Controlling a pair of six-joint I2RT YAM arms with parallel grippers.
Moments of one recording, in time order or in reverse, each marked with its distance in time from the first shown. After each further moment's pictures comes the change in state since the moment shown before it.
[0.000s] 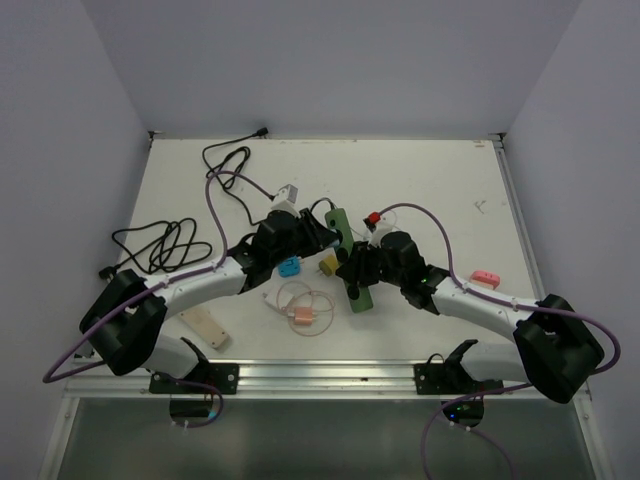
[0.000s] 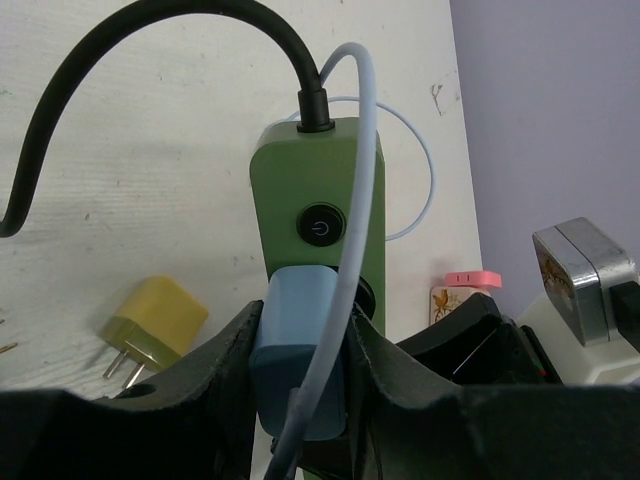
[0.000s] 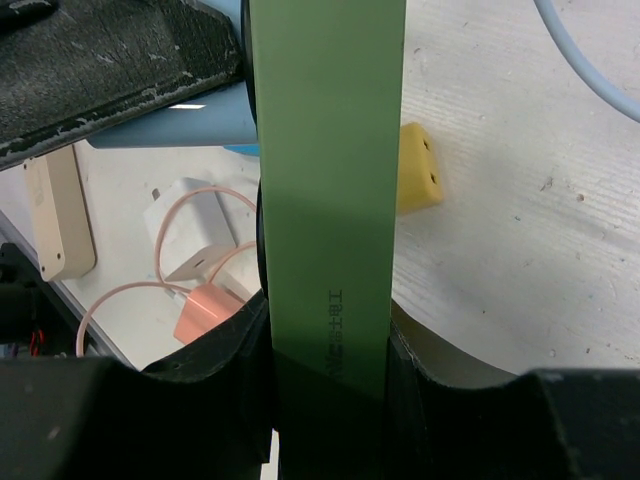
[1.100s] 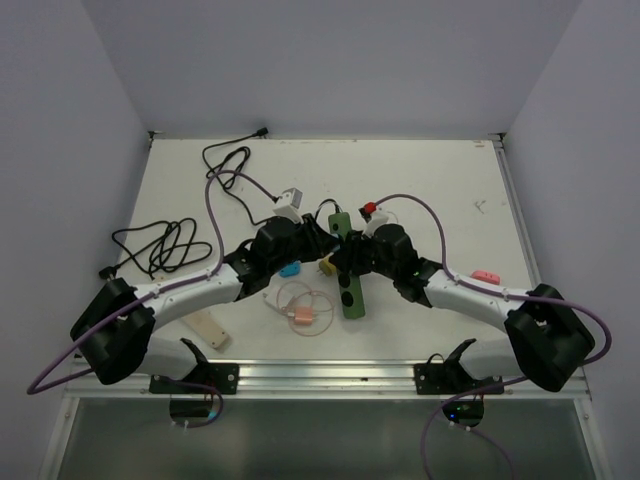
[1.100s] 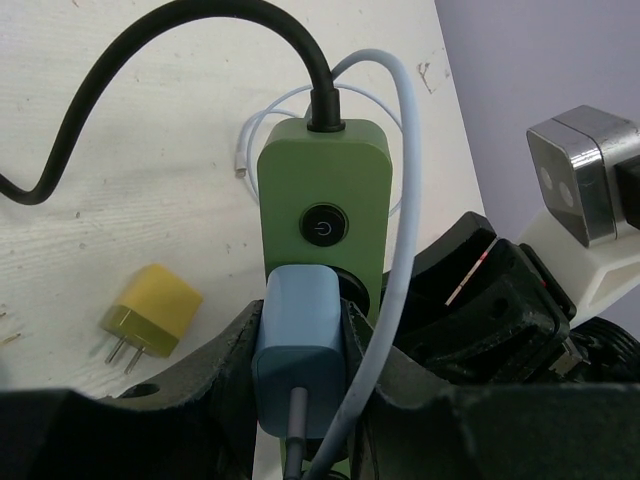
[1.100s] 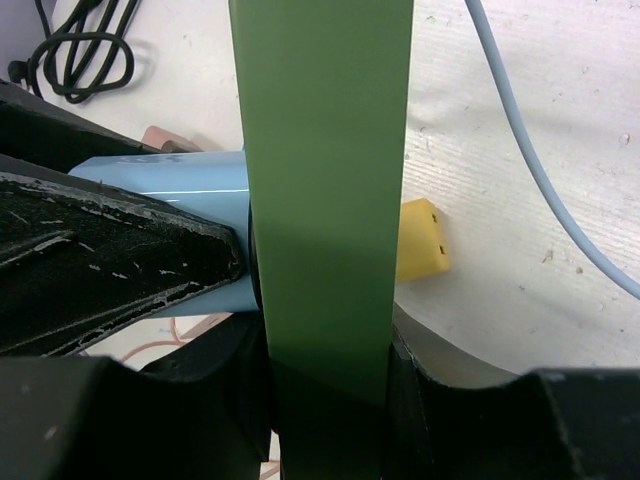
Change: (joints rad) left arm -0.050 -0.068 -0.023 -0.006 -0.026 0.087; right arm 0.007 0.074 0.071 0.065 0.069 0.009
